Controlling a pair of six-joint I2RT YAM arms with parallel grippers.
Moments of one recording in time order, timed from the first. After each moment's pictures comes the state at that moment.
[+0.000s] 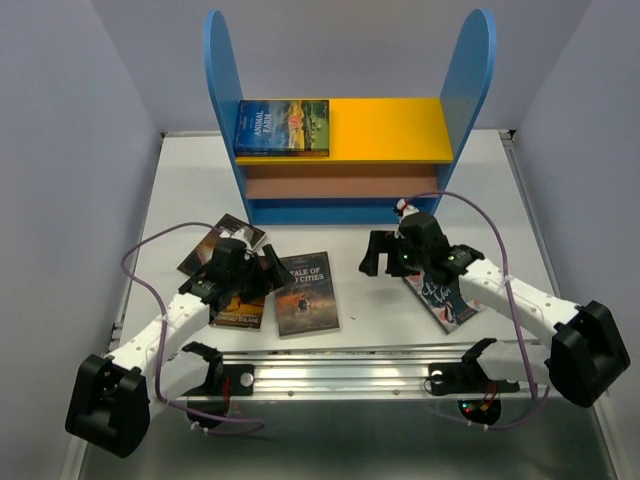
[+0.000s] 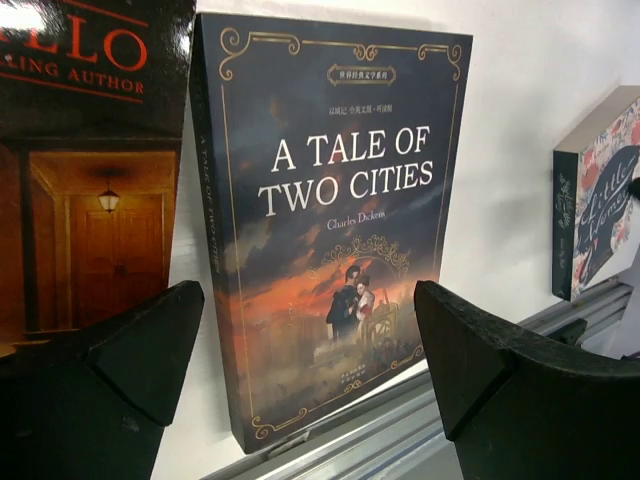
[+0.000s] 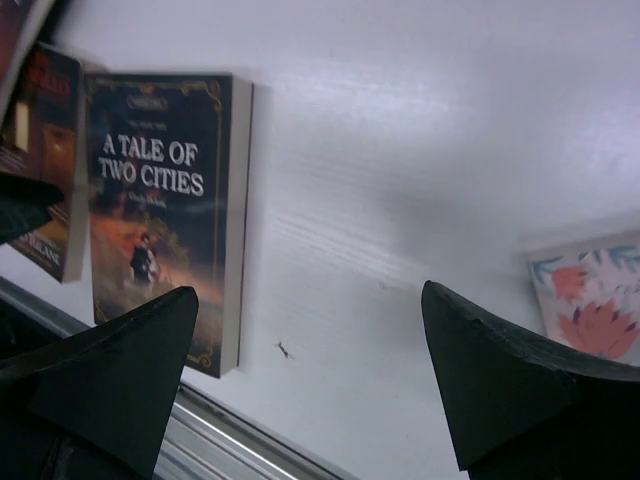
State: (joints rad) left arm -0.39 0.96 0.46 -0.29 0.22 -0.76; right arm 0.61 1.20 0.81 -0.32 -0.06 0.54
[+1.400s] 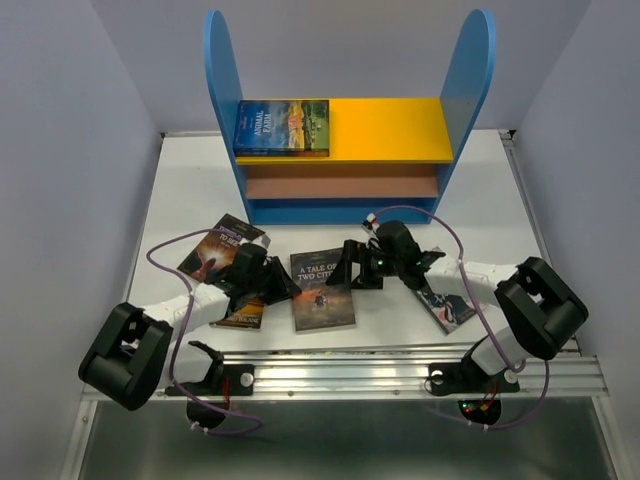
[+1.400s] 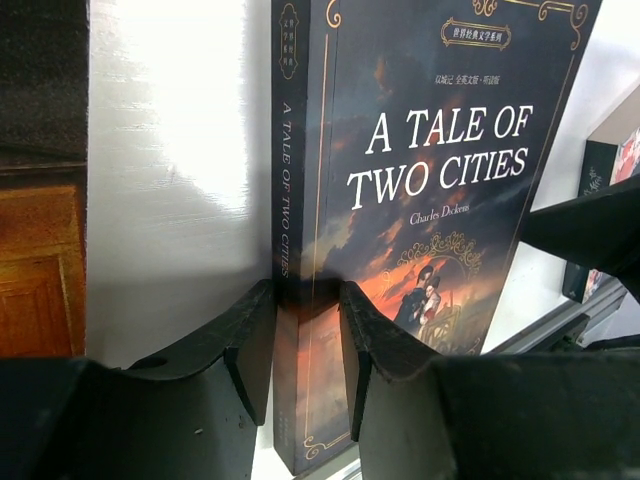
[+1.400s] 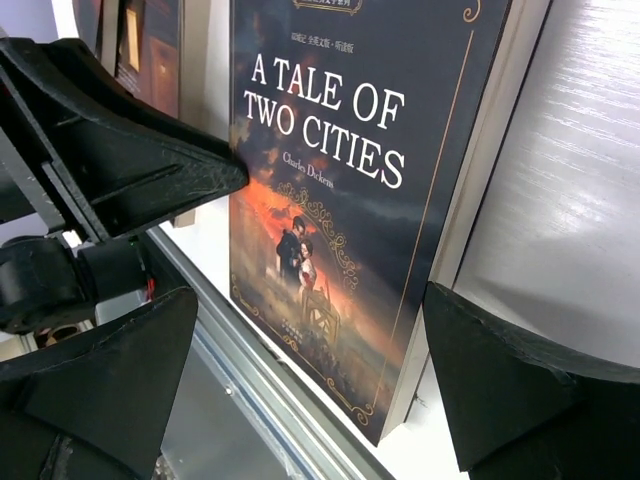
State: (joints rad) left arm -0.50 1.22 0.37 0.02 0.23 -0.88; right arm 0.69 1.51 0.68 0.14 -0.44 0.82
